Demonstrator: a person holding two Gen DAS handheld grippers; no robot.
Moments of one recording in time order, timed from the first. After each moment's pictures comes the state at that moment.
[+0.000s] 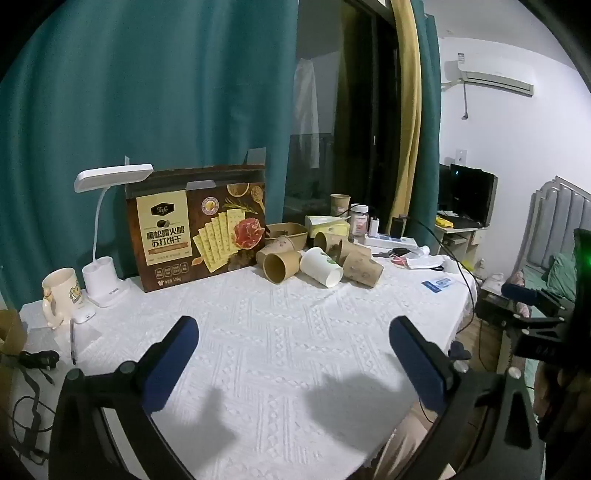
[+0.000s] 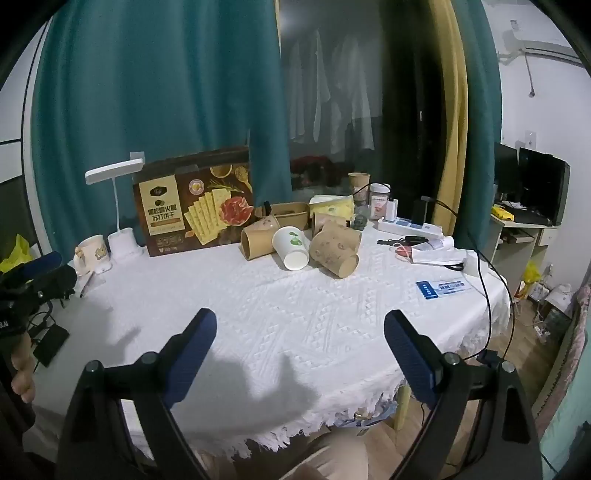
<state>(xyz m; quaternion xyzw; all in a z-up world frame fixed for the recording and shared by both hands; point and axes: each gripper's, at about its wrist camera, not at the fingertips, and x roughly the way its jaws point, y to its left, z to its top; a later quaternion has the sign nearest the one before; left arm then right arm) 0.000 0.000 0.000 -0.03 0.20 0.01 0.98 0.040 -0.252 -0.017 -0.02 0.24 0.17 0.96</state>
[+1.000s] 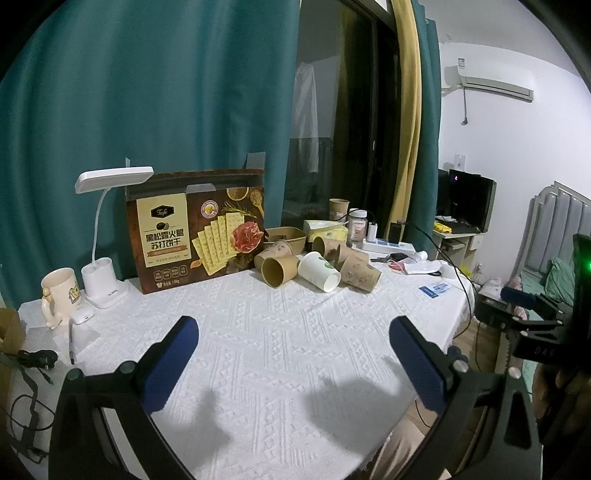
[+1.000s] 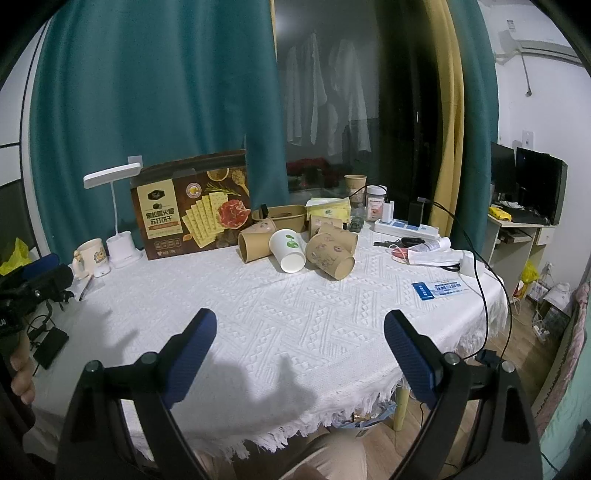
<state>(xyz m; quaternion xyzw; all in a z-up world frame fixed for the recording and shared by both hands) 0.002 0.003 0.002 -0.03 0.20 0.00 0.98 0.035 -0.254 -0.017 -0.02 0.24 0.17 0.96</state>
